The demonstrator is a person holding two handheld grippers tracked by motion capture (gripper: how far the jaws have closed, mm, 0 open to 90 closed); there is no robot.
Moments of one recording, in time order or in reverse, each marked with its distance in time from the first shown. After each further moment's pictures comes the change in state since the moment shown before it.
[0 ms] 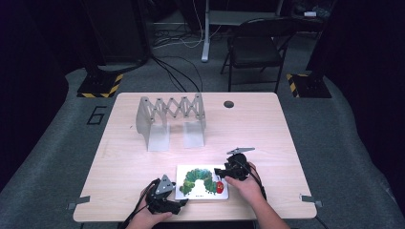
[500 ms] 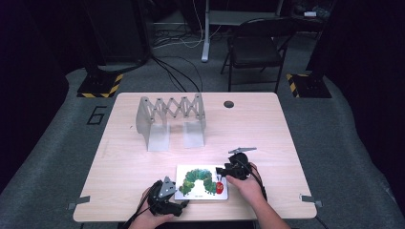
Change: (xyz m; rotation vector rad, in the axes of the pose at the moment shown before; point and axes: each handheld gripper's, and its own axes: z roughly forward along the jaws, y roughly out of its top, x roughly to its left) left arm -0.006 -0.001 0.003 0.004 0.042 0.023; right arm -0.001 0.000 -0.003 0.009 0.003 0.052
